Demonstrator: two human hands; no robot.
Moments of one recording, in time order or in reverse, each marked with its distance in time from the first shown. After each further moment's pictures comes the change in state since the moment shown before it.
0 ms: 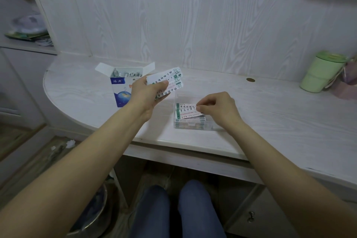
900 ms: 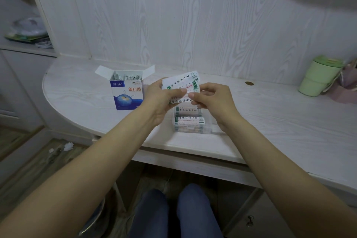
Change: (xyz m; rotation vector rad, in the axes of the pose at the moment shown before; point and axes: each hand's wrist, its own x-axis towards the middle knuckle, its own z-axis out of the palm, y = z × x) left_hand -0.009 -0.005 0.022 0.060 -0.150 -0.042; right_hand -0.003 -0.032 -0.002 0.490 0.001 0.005
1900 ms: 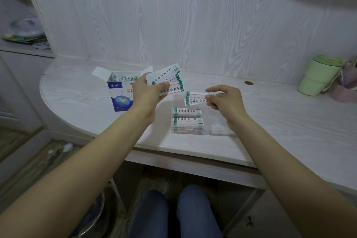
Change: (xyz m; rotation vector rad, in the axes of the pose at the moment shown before) left_hand 0.009 0.006 -0.009 -0.016 0.218 0.147; right_hand 0.025 0.026 -0.027 -0.108 0.186 0.077
